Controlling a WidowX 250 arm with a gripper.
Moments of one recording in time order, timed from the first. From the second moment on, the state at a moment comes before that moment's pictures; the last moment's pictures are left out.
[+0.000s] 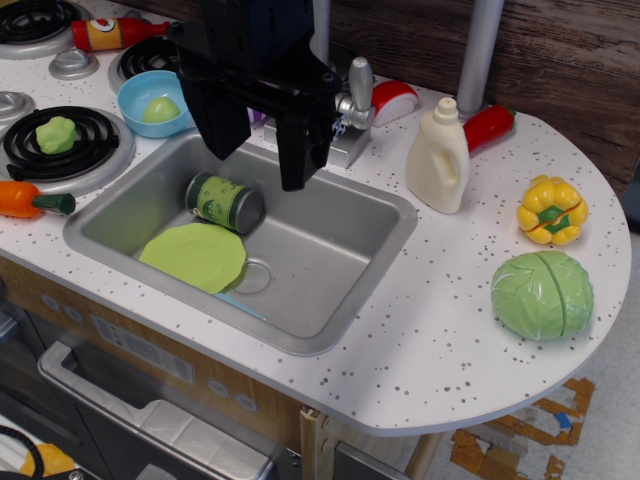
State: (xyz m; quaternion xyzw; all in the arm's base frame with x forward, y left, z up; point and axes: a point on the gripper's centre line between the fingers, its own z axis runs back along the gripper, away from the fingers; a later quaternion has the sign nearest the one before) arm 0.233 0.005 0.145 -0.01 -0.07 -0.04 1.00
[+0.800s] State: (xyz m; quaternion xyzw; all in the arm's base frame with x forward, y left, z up) arm 0.314 -0.030 0.139 0.00 -0.07 0.18 0.98
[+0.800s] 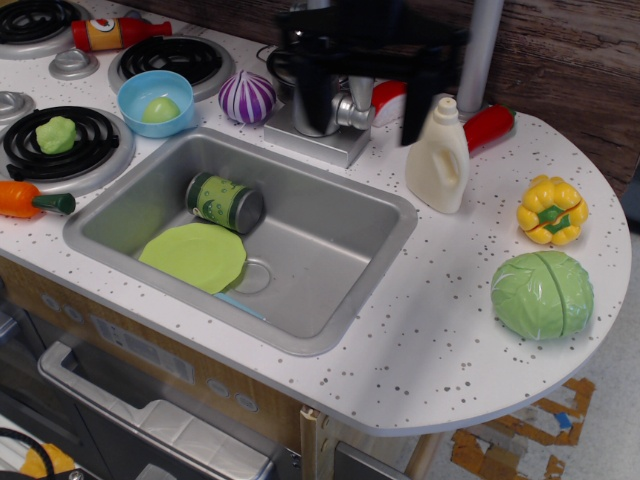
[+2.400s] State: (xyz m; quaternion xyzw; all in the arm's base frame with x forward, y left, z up) arm 0.423 -0.034 0.082 0.08 -0.30 0.35 0.89
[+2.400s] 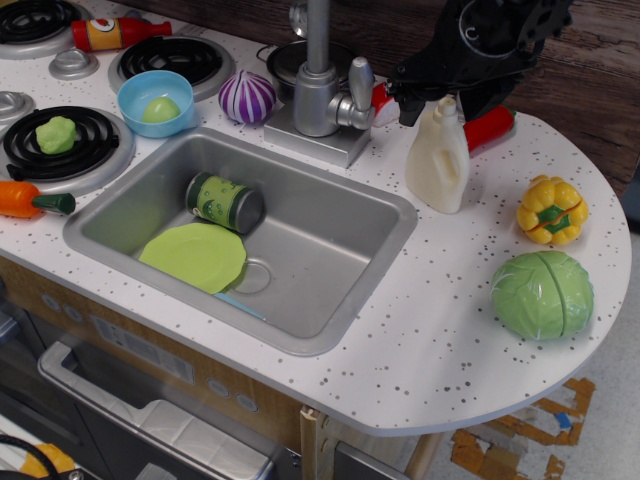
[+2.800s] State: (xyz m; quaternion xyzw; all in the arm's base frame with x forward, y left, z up) arm 0.430 -0.039 0.057 0.04 -0.32 0.38 0.87
